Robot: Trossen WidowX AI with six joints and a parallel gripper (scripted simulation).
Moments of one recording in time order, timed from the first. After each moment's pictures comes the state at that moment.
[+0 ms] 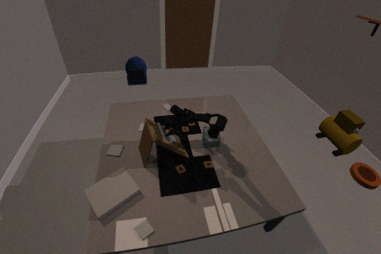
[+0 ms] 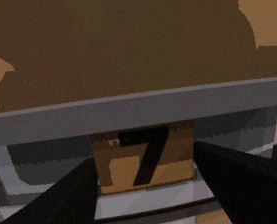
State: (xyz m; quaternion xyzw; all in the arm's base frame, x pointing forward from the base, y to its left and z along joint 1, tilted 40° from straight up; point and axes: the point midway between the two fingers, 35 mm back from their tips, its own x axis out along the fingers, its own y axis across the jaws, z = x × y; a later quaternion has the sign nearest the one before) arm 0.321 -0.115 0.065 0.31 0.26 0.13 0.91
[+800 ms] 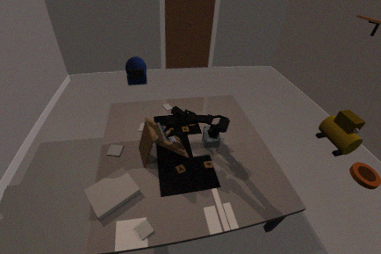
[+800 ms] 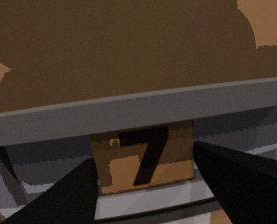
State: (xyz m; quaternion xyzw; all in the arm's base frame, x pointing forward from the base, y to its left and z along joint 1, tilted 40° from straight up) arm 0.320 -0.105 0.074 0.31 0.26 0.13 0.91
